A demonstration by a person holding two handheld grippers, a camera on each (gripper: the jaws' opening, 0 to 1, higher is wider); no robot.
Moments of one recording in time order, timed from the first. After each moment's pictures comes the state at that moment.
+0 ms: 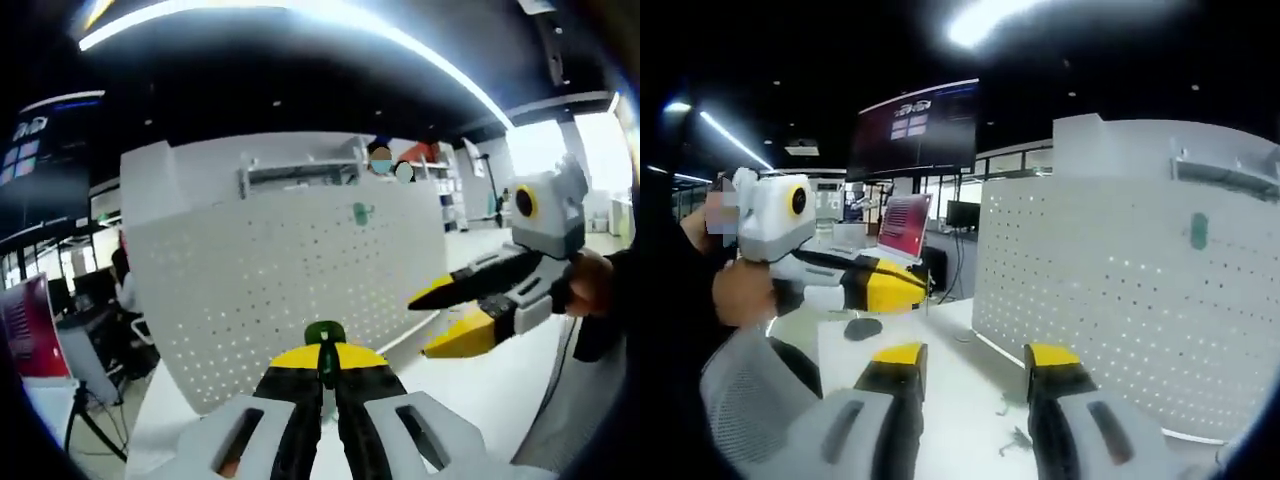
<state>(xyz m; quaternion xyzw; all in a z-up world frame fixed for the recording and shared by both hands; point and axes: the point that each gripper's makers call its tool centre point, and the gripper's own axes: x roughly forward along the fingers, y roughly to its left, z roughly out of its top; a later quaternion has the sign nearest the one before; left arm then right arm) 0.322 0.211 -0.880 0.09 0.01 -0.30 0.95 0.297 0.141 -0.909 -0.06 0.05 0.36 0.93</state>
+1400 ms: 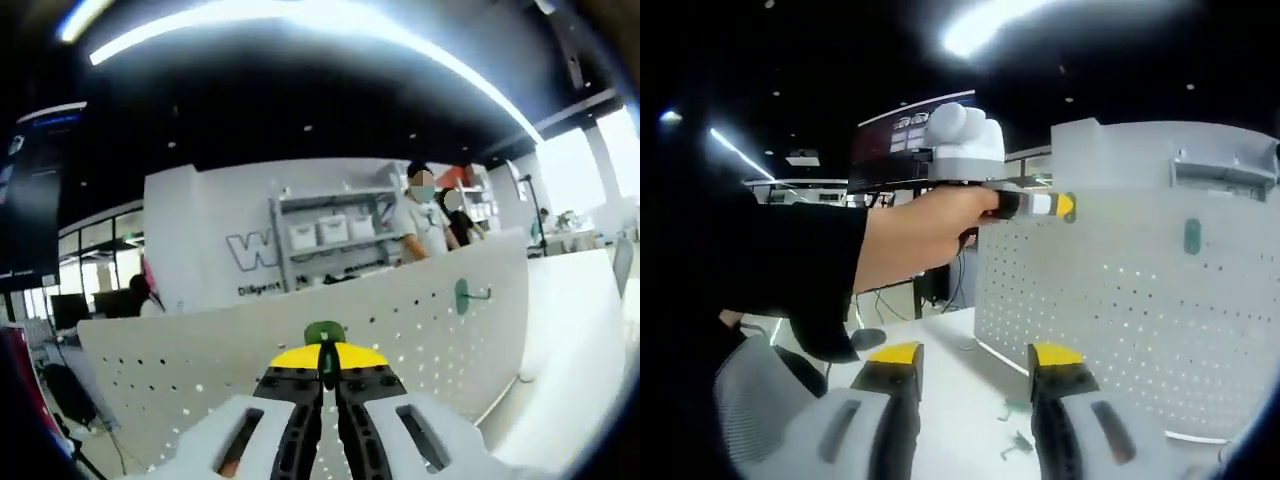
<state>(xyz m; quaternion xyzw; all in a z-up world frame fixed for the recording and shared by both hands) 0.501 0.153 -0.789 0.08 -0.05 -0.23 0.97 0.293 0.135 -0.897 -0.04 0.04 0.36 0.93</state>
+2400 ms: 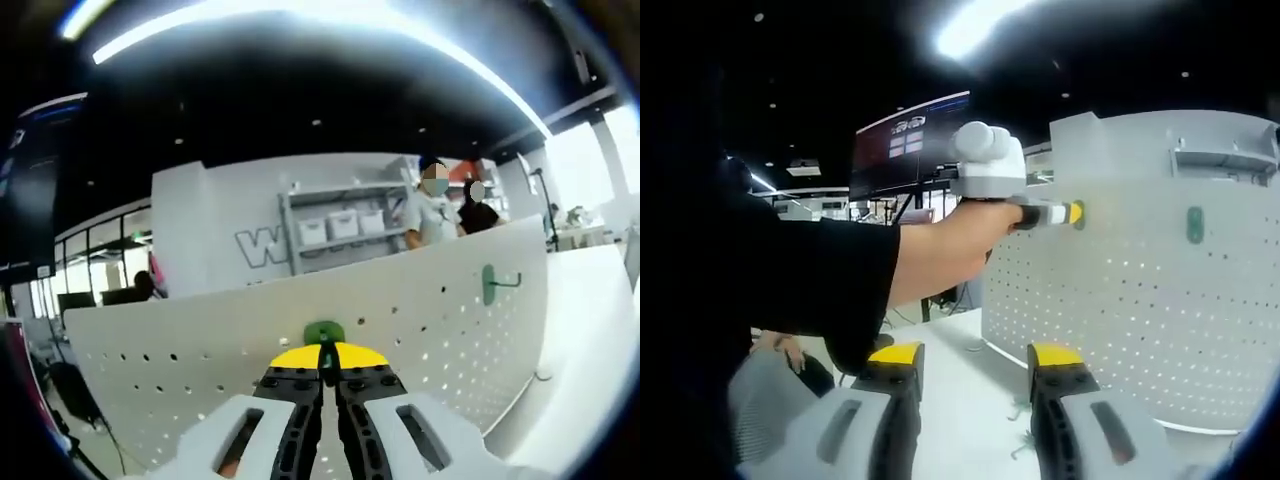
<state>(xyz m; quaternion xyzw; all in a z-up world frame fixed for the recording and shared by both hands) 0.522 0.149 -0.801 0.08 -0.05 -0.21 0.97 0.293 0.136 -0.897 -0.02 0.05 0.38 0.93</state>
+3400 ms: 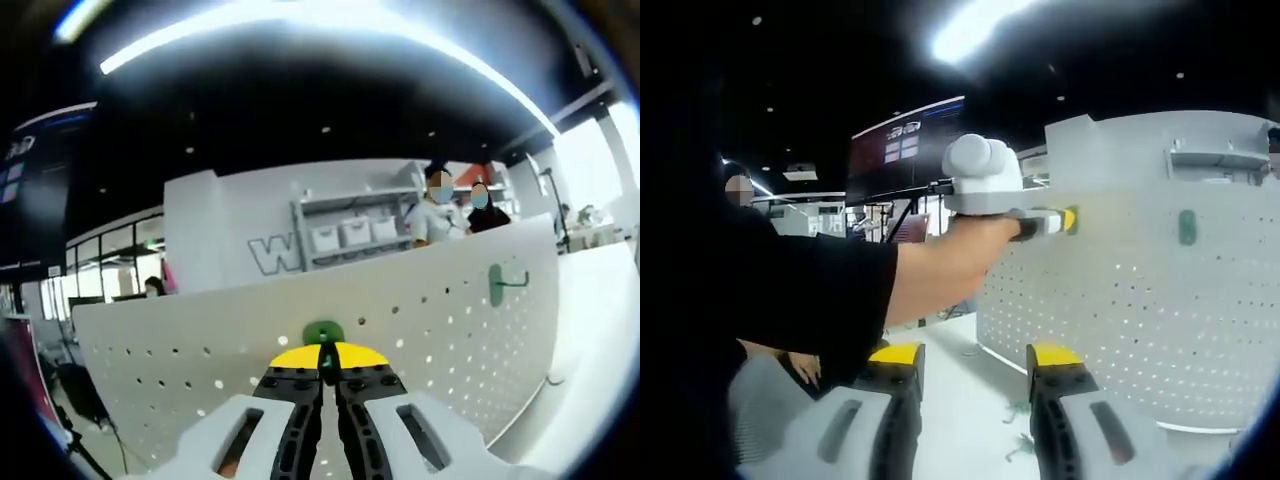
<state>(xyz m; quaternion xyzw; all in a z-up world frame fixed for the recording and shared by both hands) 0.523 0.150 -0.801 0.08 -0.07 -0.18 0.98 0.296 0.125 -0.889 -0.01 0.03 0.36 0.93</state>
